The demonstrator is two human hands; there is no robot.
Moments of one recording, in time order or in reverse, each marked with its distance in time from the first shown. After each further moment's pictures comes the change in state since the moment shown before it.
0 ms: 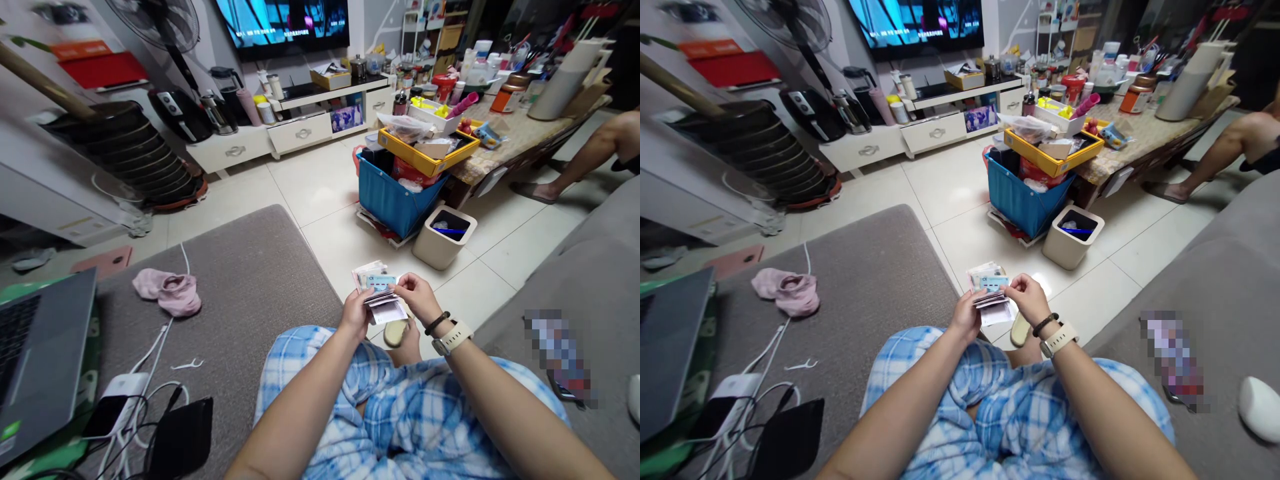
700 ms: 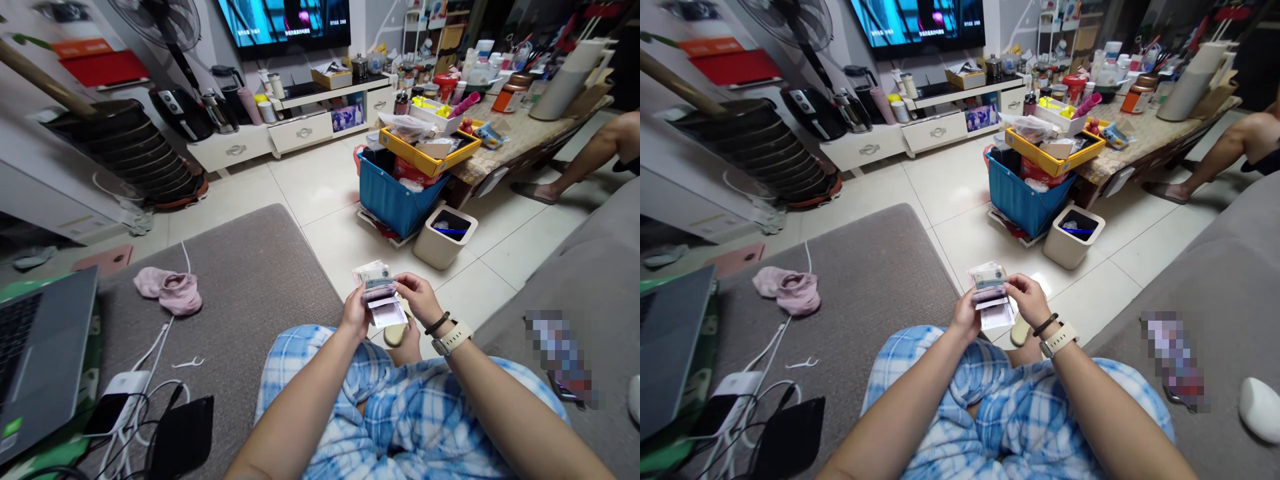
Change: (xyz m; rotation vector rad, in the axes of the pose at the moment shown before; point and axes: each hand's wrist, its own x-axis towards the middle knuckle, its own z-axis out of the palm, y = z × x) left_hand 0.000 0.001 0.003 -0.074 0.023 0.001; right_hand -0.006 -0.016 0.004 0.126 -0.089 -0.095
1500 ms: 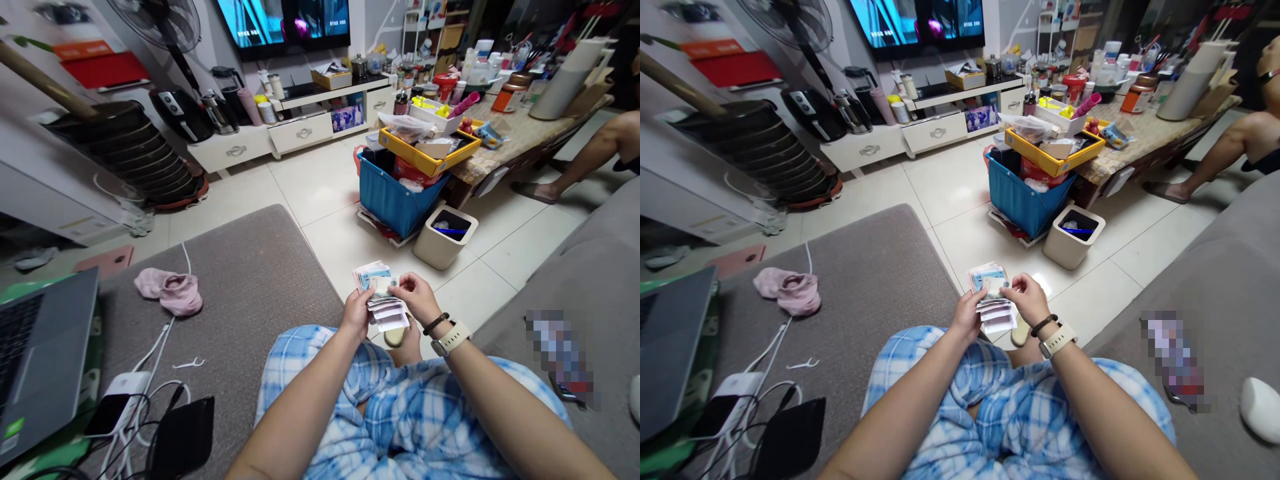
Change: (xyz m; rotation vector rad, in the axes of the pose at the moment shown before) left_hand -0.004 0.002 0.001 0.078 0.017 0.020; right_hand 0.004 0.020 -0.005 -0.201 0.118 0.044
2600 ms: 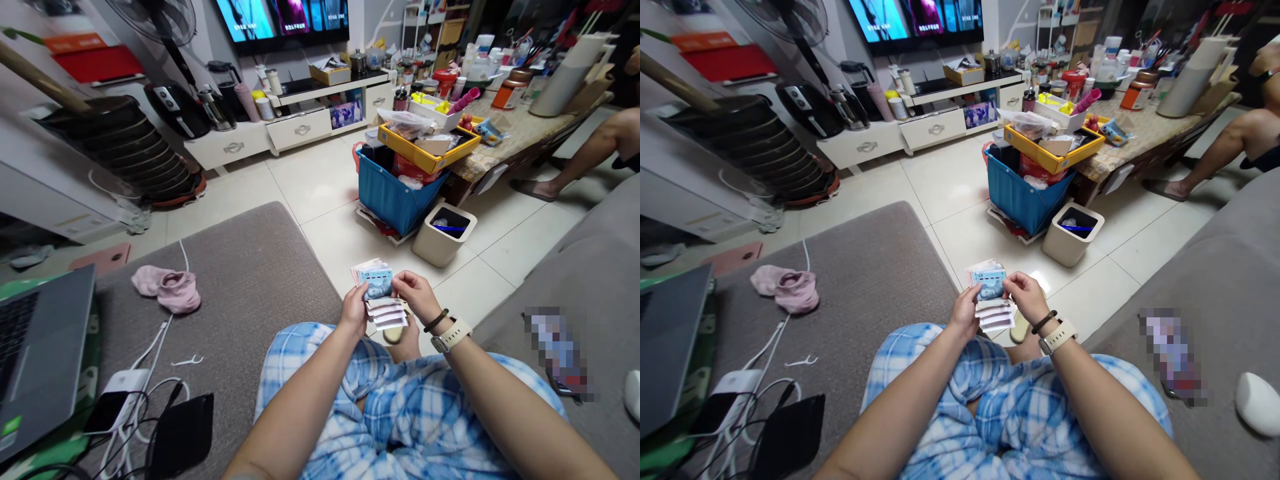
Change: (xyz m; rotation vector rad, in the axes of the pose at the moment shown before) left_hand 0.004 -0.002 -0.001 -0.001 0.052 0.011; right_hand -0.006 -0.016 0.001 0.164 -0.160 0.044
